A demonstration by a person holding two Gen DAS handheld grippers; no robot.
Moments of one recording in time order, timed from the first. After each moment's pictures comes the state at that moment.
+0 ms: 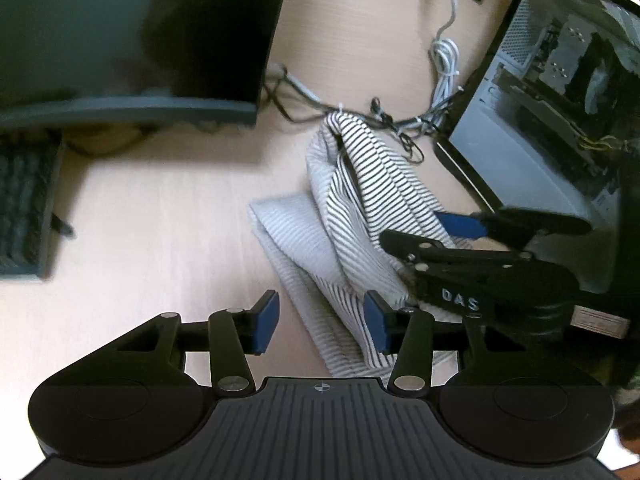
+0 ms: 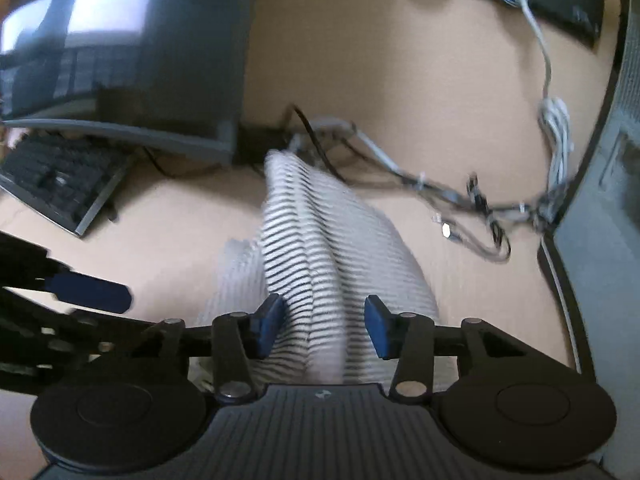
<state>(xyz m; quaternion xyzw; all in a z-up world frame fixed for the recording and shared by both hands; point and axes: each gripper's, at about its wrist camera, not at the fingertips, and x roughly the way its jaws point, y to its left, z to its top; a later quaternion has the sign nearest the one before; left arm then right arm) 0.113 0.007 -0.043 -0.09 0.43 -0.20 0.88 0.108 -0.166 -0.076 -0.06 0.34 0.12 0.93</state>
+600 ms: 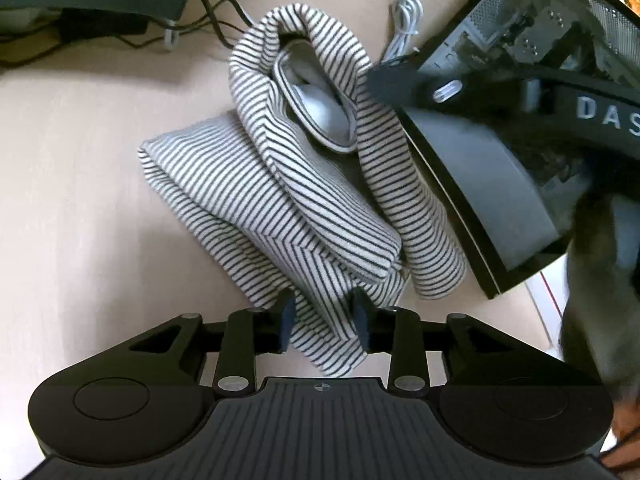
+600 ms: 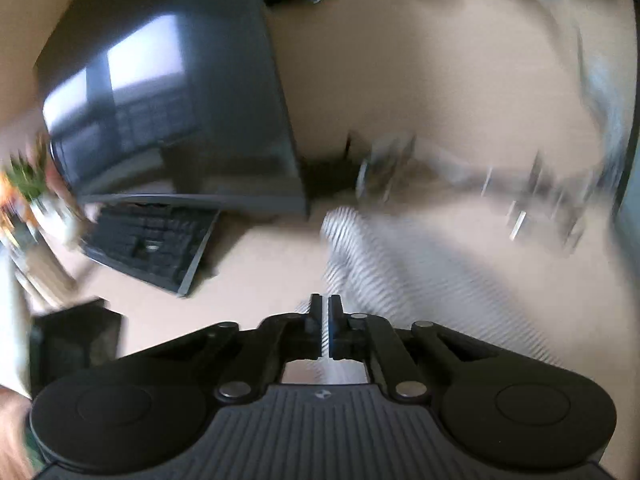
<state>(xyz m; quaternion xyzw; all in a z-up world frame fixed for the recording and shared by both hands) 0.113 -0.013 -0.083 -0.16 0.45 -0.28 0.83 0.090 -0.176 -0.018 -0.04 0.30 0.21 0.93</state>
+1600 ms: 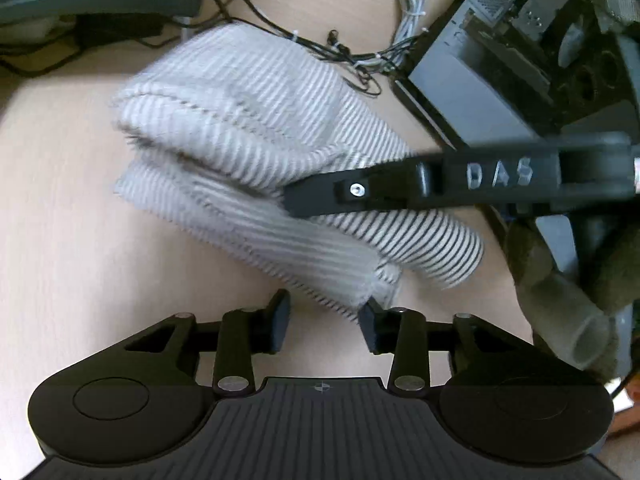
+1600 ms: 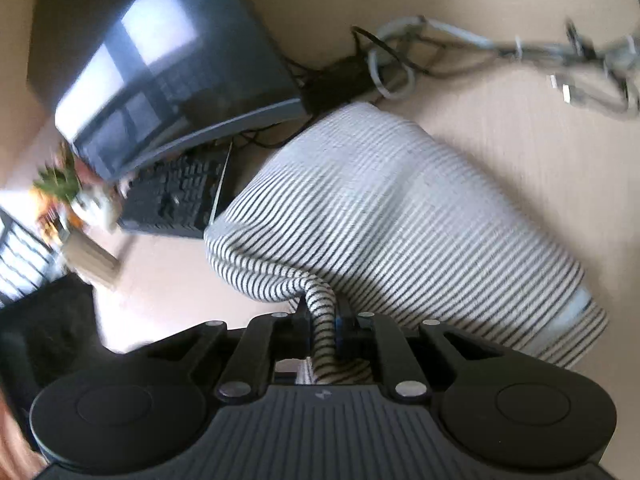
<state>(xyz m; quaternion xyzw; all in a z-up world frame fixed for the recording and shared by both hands) 0.097 -0.006 -0.073 -0.09 0.47 -0.25 0.84 0.114 -0.177 -0.096 0.08 0.45 0.28 0.84</state>
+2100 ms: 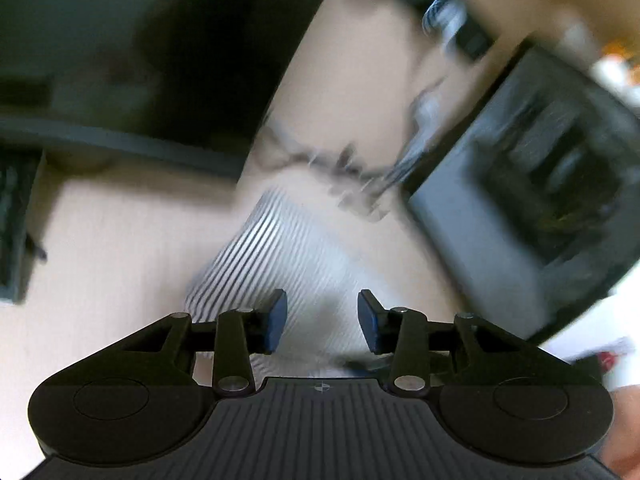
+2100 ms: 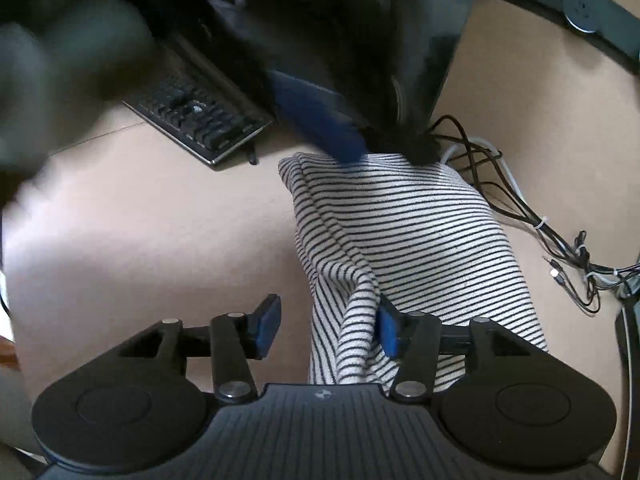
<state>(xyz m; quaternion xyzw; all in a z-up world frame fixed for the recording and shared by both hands) 0.138 0.016 -0.023 -0.15 0.42 -0.20 0.87 0.054 -0.116 -0.087 -0.17 0.32 0.29 0.89</state>
